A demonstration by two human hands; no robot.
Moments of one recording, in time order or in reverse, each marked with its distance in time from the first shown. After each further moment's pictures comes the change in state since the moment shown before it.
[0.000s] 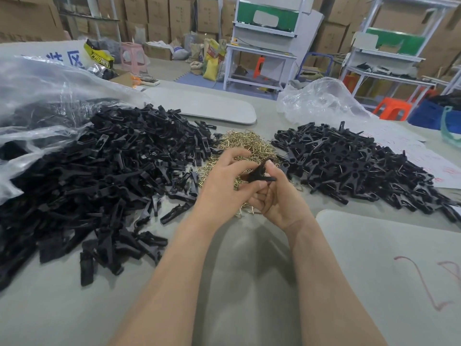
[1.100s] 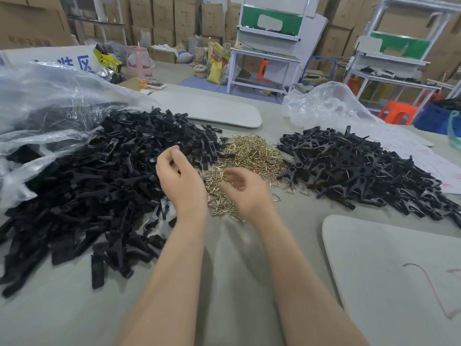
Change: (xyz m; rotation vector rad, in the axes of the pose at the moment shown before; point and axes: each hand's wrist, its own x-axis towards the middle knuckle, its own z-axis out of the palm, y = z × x) left_hand 0.010 -0.015 -0.027 -0.380 0.869 -0.570; right_hand 0.017 0.021 0.054 -1.141 0.230 -0.337
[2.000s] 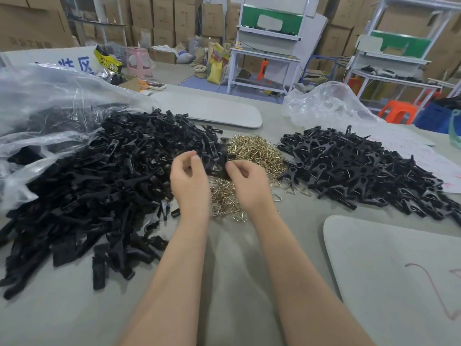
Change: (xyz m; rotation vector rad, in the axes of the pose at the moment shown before) left_hand -0.001 -0.005 0.003 0.023 -0.180 -0.067; right_hand 0.010 -0.012 0.005 0.307 0.122 0.023
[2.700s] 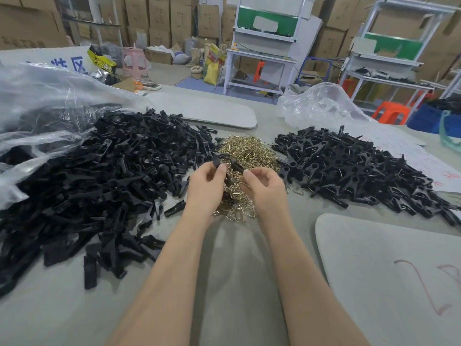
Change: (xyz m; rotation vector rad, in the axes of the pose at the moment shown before) left_hand -0.010 -0.010 0.008 0.185 -0.419 -0.030; right_hand -0.013 0.022 -0.029 0.403 0.173 0.138
